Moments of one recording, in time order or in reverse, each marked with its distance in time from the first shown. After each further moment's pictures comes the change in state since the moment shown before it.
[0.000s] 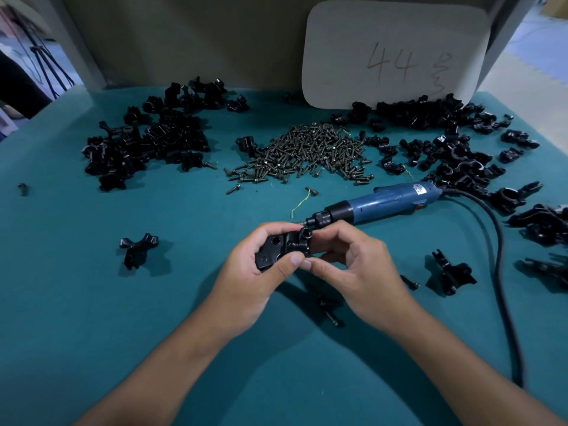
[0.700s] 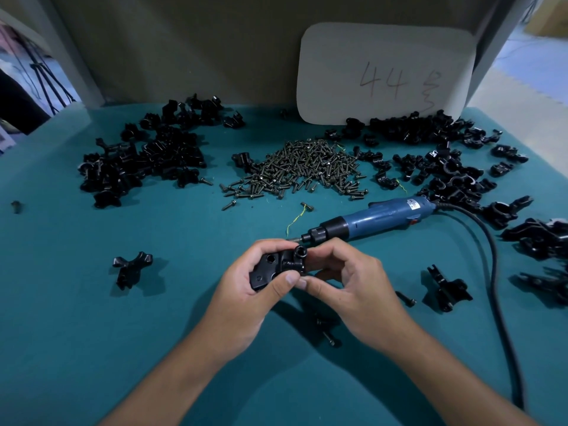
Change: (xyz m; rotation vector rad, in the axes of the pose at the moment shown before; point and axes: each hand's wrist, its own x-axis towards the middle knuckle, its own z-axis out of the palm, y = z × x) left_hand 0.001 0.000 0.000 -0.032 0.004 0.024; right_hand 0.001 -0.001 -0.001 0.002 -0.003 -0.012
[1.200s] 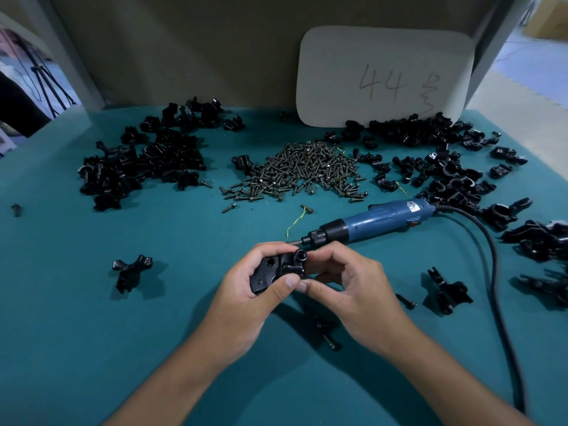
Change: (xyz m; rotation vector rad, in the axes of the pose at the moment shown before) left_hand 0.000 0.001 0.000 0.006 -0.001 0.004; right_hand 0.000 -0.001 0.002 0.012 0.009 0.008
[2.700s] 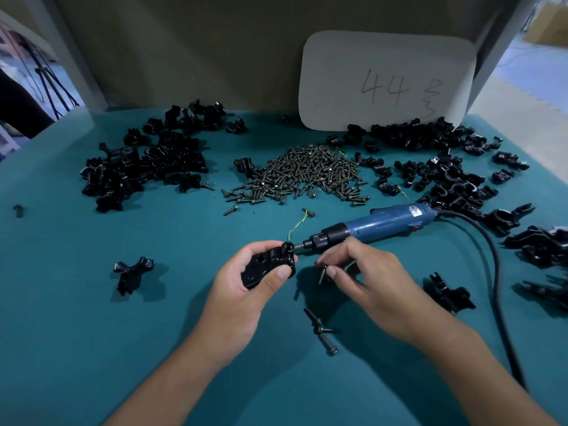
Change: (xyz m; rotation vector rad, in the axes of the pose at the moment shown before) left_hand 0.002 -0.001 -0.003 0.014 0.148 -0.127; right_hand 0.009 0.005 -0.042 -0.509 -0.163 0.058
